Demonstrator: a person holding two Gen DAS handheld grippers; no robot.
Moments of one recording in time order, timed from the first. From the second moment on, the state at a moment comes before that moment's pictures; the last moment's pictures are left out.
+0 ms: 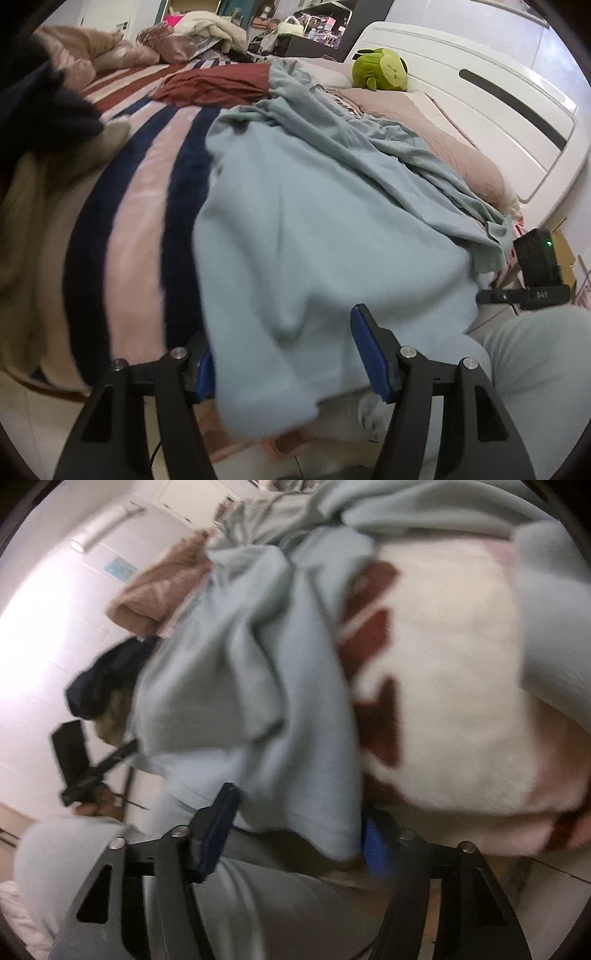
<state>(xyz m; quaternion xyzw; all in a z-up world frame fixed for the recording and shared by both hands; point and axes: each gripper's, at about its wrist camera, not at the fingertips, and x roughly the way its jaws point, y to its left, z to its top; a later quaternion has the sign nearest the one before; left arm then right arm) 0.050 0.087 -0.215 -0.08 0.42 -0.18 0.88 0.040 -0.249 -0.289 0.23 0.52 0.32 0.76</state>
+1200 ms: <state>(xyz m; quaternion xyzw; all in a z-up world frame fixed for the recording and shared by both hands) 0.005 0.097 -0.131 -0.04 0.40 -0.20 0.90 -0.007 -0.252 -0.212 0.22 0.44 0.39 0.78</state>
